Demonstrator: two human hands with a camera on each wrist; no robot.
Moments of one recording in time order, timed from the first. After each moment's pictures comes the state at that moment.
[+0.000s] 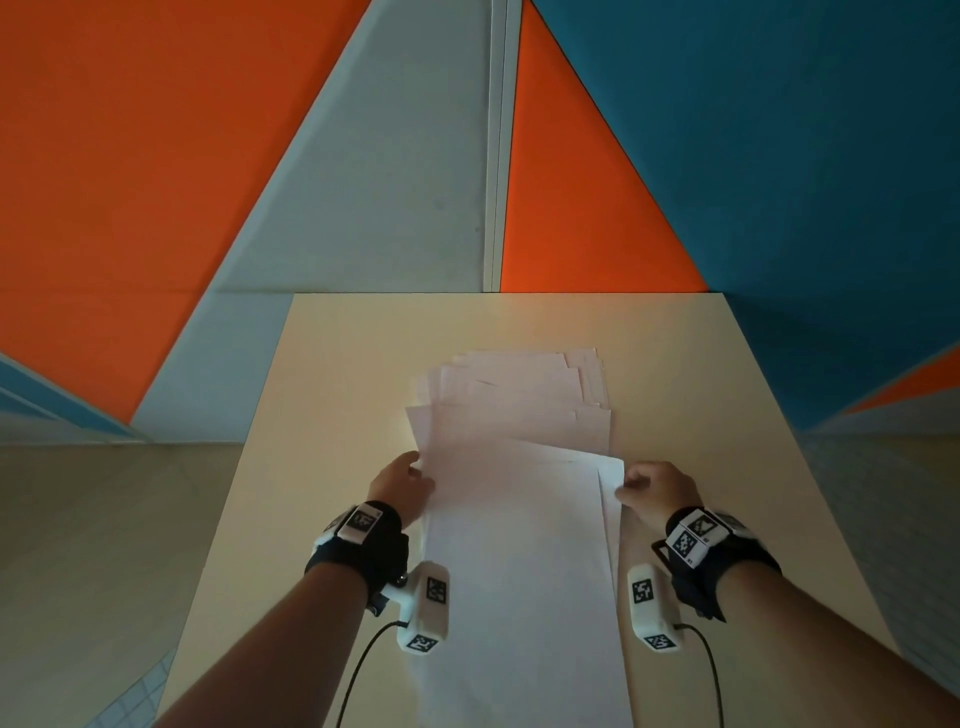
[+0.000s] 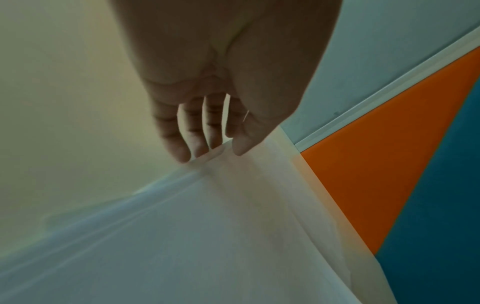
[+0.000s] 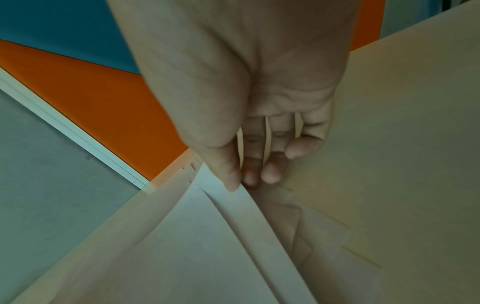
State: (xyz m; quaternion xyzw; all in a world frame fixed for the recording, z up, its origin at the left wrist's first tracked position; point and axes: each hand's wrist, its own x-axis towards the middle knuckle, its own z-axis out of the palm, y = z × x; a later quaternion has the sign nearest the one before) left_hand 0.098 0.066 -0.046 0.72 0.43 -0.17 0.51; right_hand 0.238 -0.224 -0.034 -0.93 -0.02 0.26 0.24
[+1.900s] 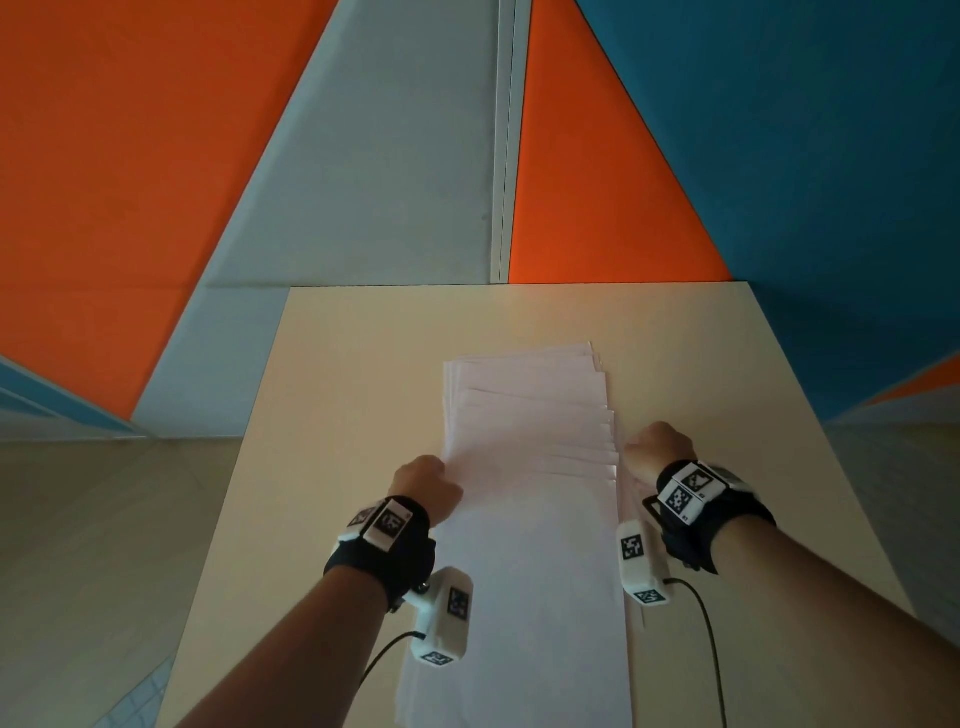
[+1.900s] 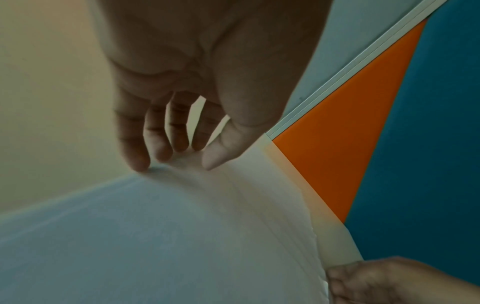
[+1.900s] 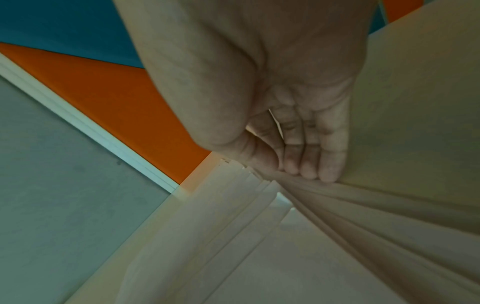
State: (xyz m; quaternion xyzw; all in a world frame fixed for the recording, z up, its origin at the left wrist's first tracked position) left_hand 0.122 0.051 -0.021 0.81 0.41 -0.20 0.36; right_hand 0.282 -0.167 -0.027 -0.93 0.08 0.31 0.21
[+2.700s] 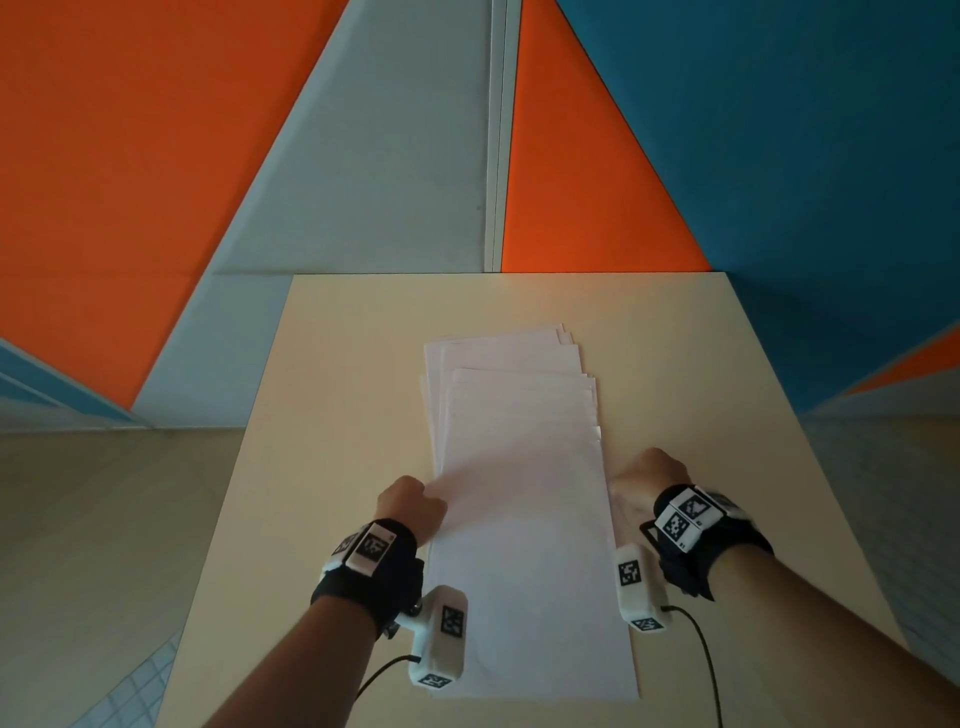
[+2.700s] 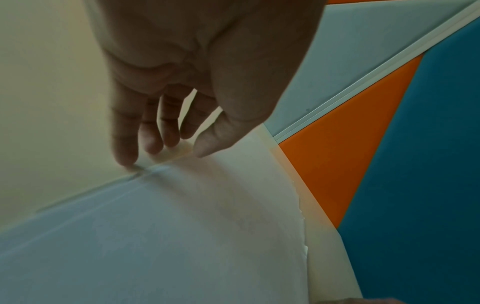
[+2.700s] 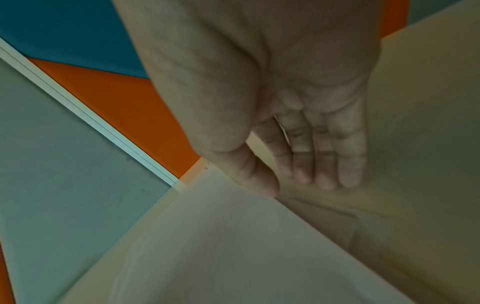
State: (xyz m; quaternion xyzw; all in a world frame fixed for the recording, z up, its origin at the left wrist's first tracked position) left_hand 0.063 0.025 -0.020 0.74 0.48 -0.19 0.44; right_hand 0.222 -0.202 -0.021 -0.92 0.06 0.34 0.17
